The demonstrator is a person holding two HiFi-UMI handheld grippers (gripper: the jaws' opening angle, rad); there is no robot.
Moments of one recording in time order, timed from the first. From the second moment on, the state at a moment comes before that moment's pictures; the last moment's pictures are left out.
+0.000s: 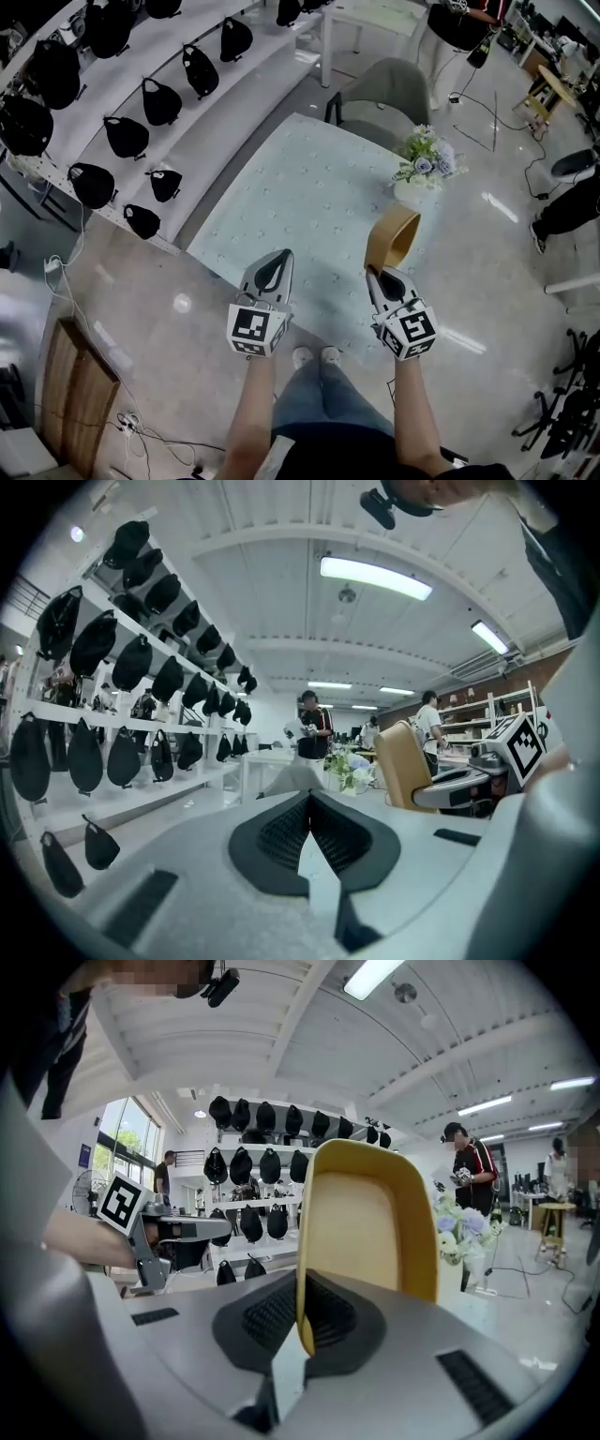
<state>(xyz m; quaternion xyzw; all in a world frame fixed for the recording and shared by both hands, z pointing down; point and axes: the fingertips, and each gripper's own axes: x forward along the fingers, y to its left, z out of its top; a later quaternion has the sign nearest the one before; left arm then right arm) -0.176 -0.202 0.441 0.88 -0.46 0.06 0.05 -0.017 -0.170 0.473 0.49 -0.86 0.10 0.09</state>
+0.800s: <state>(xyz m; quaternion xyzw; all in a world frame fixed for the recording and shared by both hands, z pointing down) -0.136 -0.274 0.432 0.89 -0.46 0.04 0.03 -0.038 -0.238 0.474 0.43 -0.89 0.07 0.12</state>
